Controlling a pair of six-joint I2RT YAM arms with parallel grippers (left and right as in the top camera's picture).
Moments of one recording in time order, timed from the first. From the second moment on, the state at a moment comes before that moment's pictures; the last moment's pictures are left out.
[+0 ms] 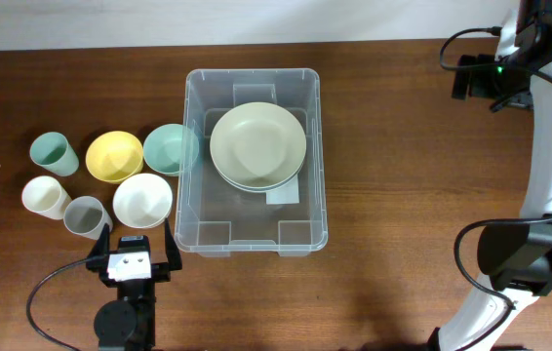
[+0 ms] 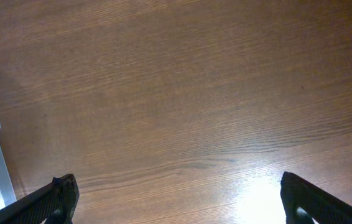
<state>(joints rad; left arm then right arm) -0.04 0.01 0.02 -0.07 -0.16 0.10 -0.19 2.02 2.29 -1.45 0.03 0.04</state>
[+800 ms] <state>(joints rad) -0.04 0.41 0.63 -0.29 -0.42 -0.10 -0.19 2.02 2.29 -1.45 0.03 0.04</state>
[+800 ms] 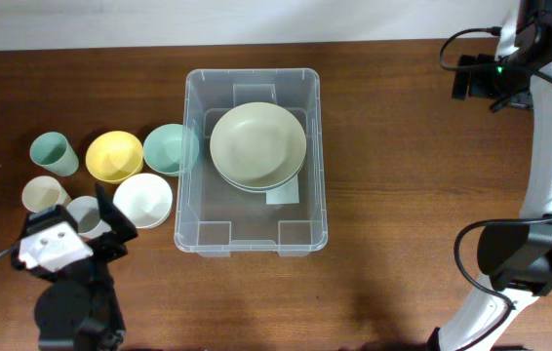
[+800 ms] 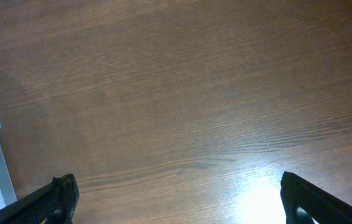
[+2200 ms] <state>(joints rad) 0.53 1.09 0.64 -0.42 -0.06 -0.65 -0.19 2.02 2.29 -1.45 0.03 0.04</state>
